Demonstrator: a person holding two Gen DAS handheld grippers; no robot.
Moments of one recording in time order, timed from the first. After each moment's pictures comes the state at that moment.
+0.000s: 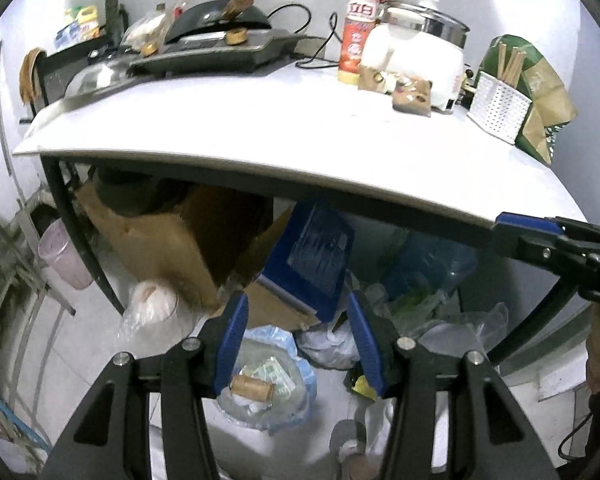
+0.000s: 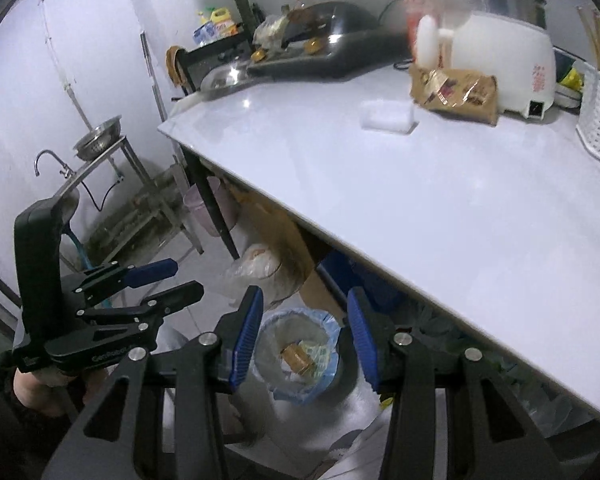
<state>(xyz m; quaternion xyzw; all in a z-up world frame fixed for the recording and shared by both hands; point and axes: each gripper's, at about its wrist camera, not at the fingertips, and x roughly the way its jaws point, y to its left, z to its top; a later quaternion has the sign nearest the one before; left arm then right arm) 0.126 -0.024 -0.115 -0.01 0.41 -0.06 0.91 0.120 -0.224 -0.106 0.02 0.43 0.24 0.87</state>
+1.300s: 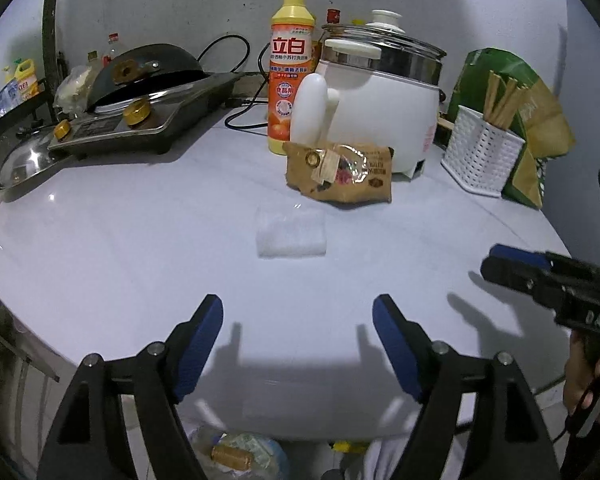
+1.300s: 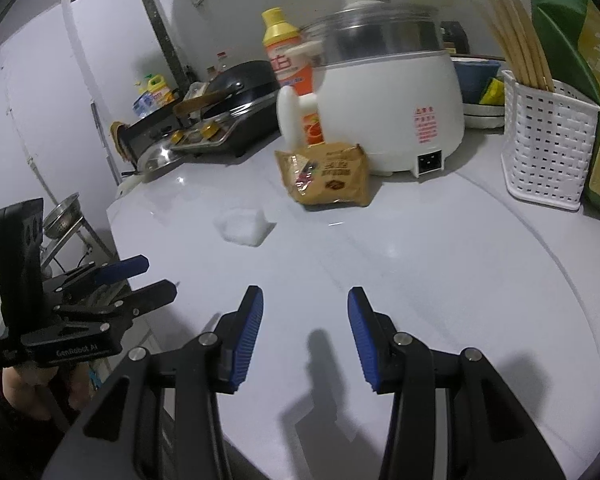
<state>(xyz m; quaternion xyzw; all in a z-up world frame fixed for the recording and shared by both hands) 0.262 -0.110 -0.065 0.01 0.38 -0.12 0.92 0.209 -0.340 -0.078 0.09 0.38 0.17 0.91</state>
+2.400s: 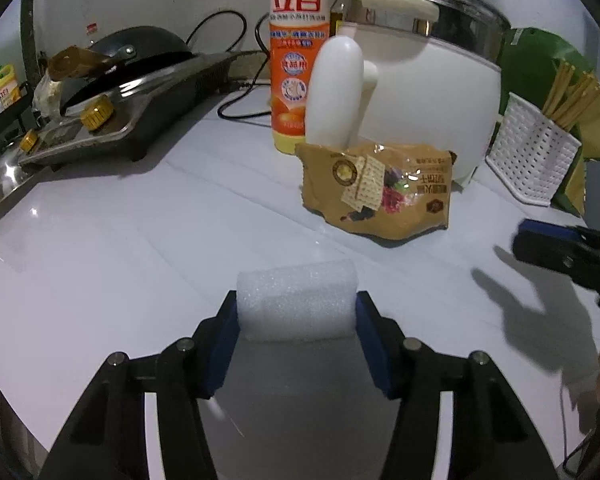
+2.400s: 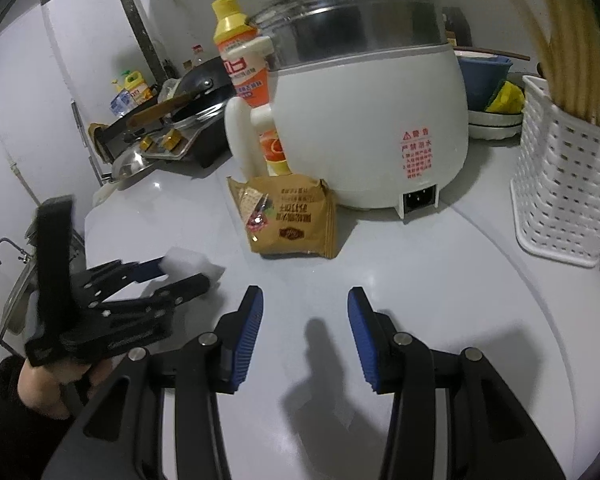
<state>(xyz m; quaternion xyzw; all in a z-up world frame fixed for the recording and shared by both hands) 0.348 -0.118 -0.088 0.04 0.40 -0.11 0.91 0.298 -0.346 -0.079 0.08 0.41 0.15 0.90</state>
